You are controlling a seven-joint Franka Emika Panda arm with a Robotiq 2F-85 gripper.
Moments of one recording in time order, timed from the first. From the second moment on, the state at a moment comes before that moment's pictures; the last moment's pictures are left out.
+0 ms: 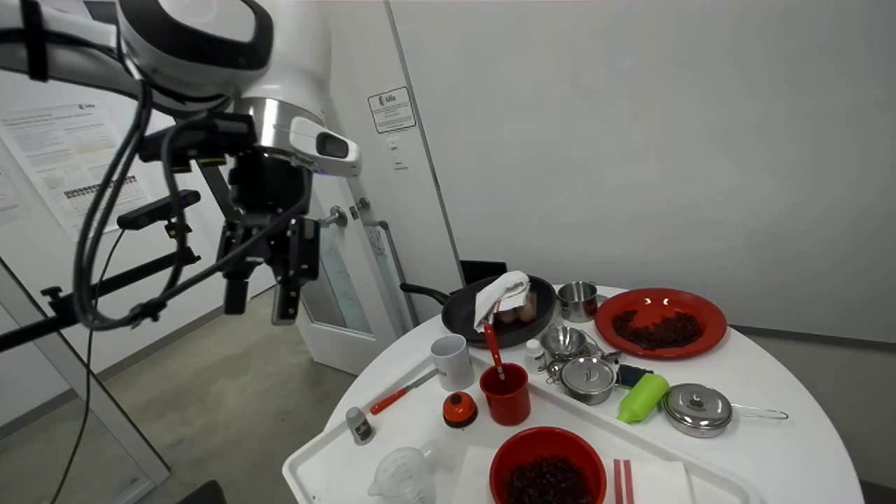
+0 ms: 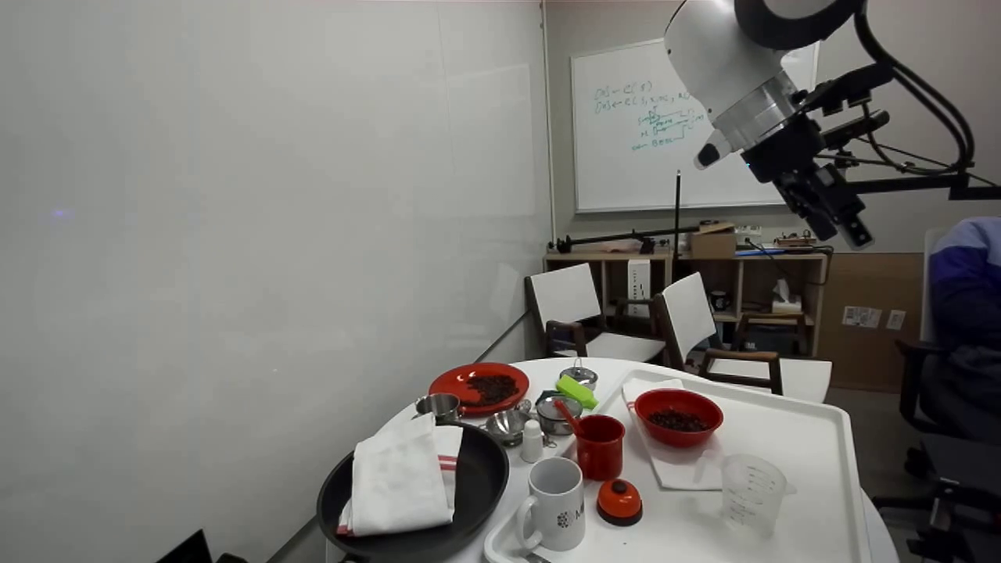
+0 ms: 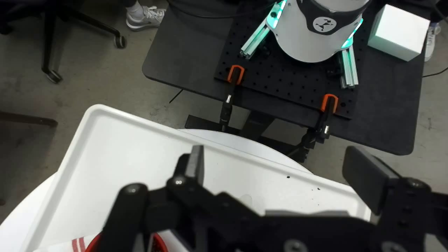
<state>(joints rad) 0.01 -0.19 -0.07 -2.12 -0.20 1.39 -0.32</state>
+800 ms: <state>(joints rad) 0.06 -0.03 0.08 -2.06 -0.26 1.80 0.08</state>
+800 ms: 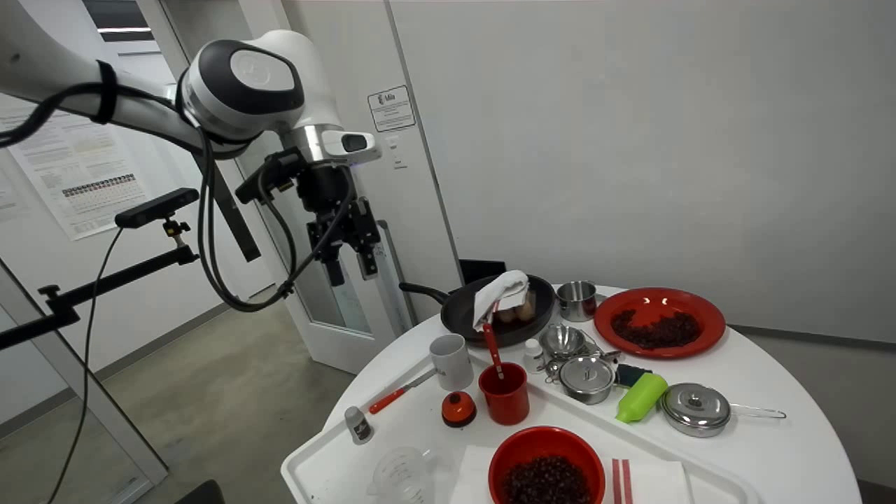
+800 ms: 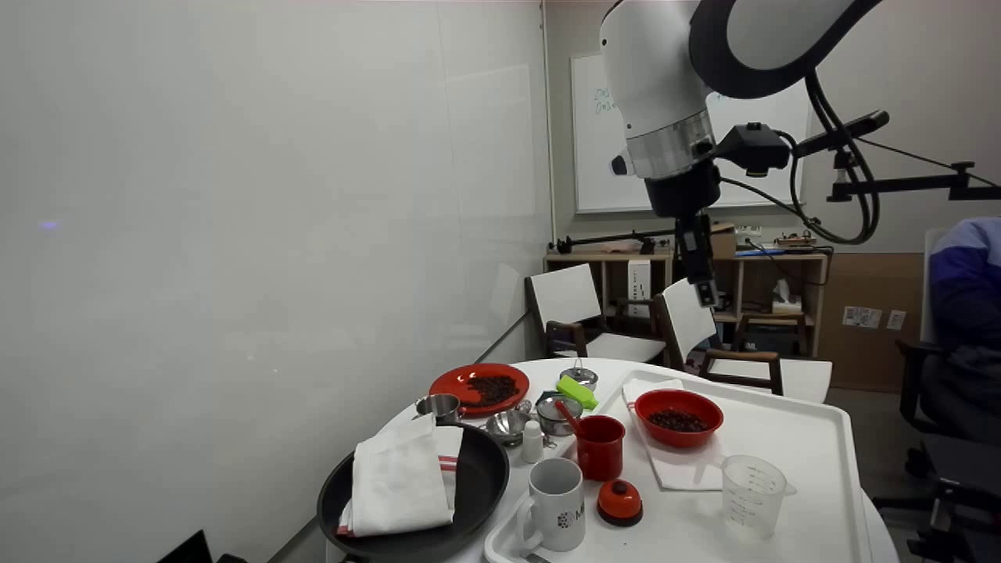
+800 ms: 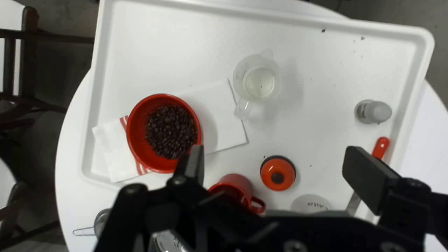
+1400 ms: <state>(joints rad) 0.08 0.18 0.08 -2.00 -0.44 1.86 0.42</state>
